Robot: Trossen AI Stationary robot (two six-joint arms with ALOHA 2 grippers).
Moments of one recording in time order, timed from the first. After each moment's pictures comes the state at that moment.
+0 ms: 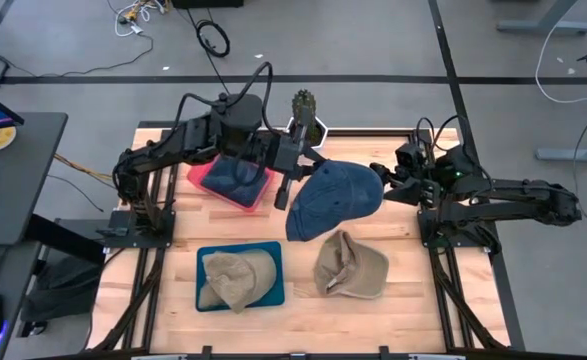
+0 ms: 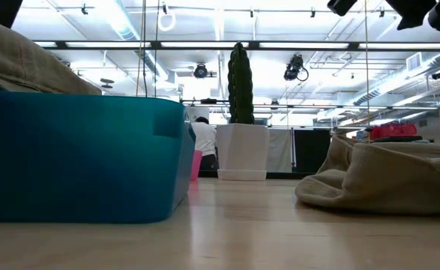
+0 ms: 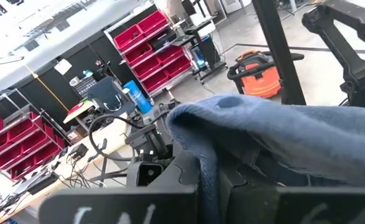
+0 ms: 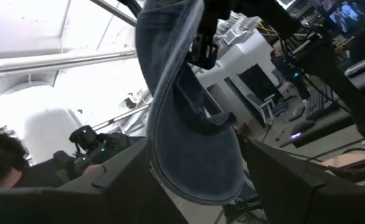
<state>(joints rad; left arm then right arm) 0.01 1.84 2.36 -0.57 0.22 0.54 -0.25 0.81 0.53 0.78 -0.67 0.99</state>
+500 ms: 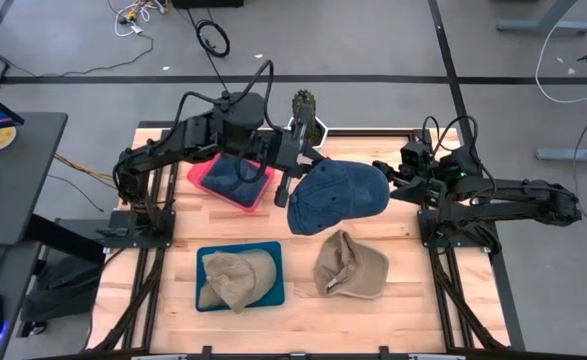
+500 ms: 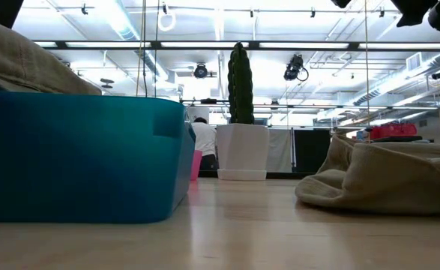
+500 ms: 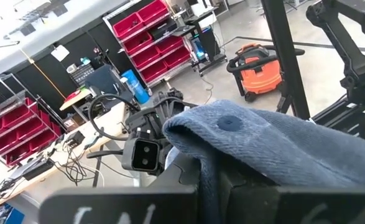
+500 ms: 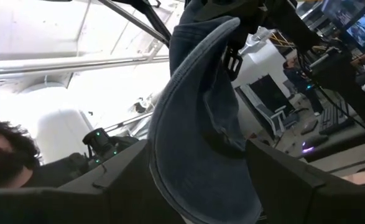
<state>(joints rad) 0.03 1.84 2.36 -0.61 0.22 0.51 -0.25 0.81 0.53 0.86 -0.67 1.01</state>
